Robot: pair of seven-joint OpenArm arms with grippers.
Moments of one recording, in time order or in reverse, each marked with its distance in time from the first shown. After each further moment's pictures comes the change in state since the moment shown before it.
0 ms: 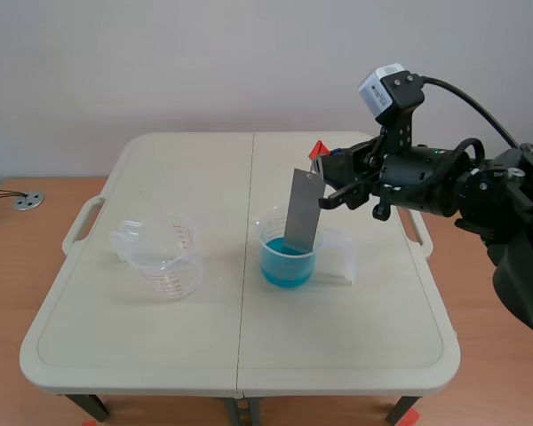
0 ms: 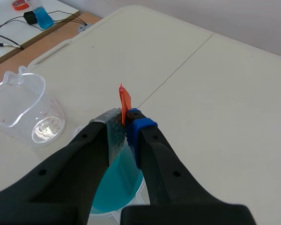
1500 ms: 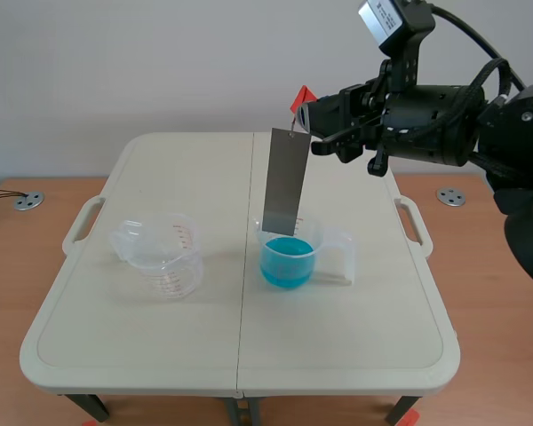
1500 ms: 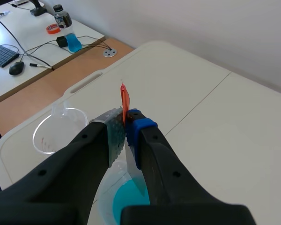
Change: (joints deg) left arm -0.2 0.0 0.0 0.0 0.0 0.0 0.0; right arm -0.1 0.0 0.0 14.6 16.2 0.0 -17.2
